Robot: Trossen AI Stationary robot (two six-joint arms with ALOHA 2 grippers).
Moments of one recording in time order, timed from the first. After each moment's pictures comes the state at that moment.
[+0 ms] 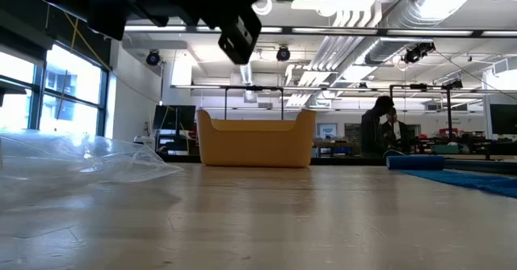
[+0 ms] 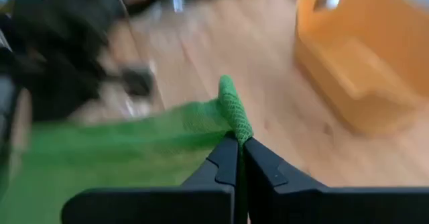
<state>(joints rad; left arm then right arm) -0.38 1.79 0.81 0.88 0.15 -0.19 0.41 1.21 1.00 -0.57 0.54 0.55</state>
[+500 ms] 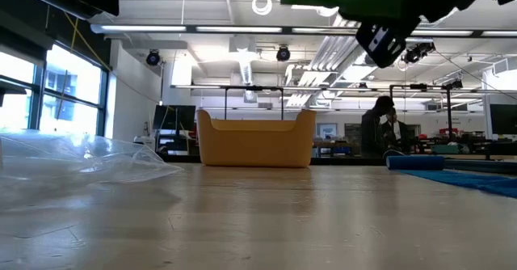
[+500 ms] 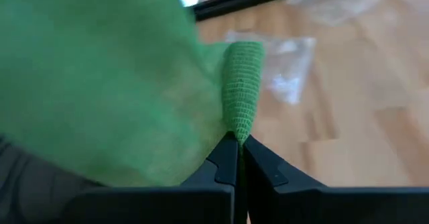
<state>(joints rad) -0.40 1.79 0.81 1.16 0.14 -0.12 0.50 1.50 0.70 0.38 0.18 0.42</state>
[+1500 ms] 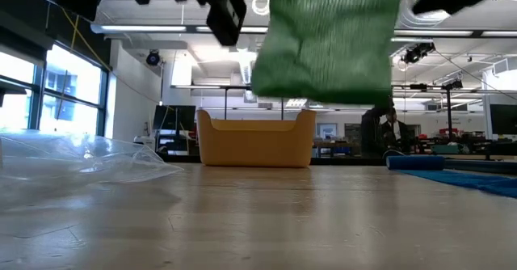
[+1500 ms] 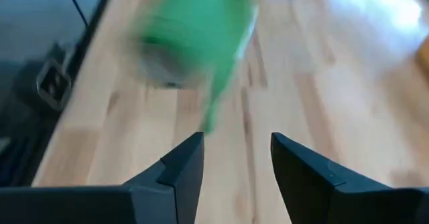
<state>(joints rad) -0.38 1.78 0.81 0.80 -0.13 -0.28 0.78 1.43 0.89 -0.33 0.63 0.55</state>
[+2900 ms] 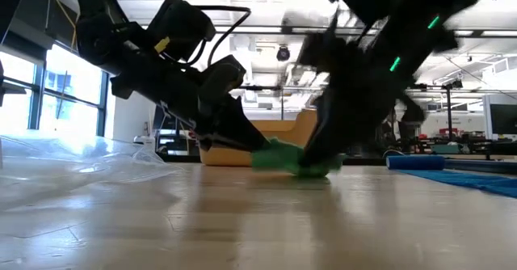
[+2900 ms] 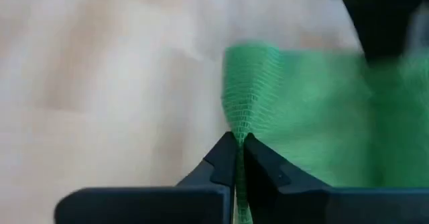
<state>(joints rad) -0.07 1.88 0.69 0.72 -0.12 -0.34 0.36 1.75 0.88 0.06 0.17 0.15</state>
